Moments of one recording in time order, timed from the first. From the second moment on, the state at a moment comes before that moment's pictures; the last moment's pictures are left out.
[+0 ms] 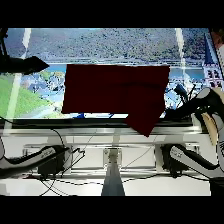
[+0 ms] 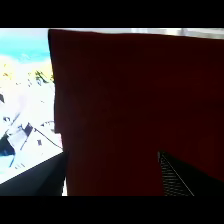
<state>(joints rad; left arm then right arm) 0.40 -1.28 1.24 0.83 -1.28 -0.98 -0.34 -1.16 0.60 -1.24 1.38 1.17</state>
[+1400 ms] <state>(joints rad) 0.60 -1.13 0.49 0.86 -1.10 -0.91 -0.34 -1.12 0.43 -0.90 1.10 1.10</state>
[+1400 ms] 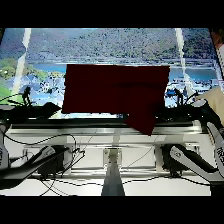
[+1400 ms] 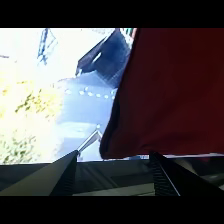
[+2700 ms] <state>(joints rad) 0.33 -1.31 0.86 0.42 -0.97 -0.87 -0.24 -1.01 0.69 -0.38 0.78 1.11</state>
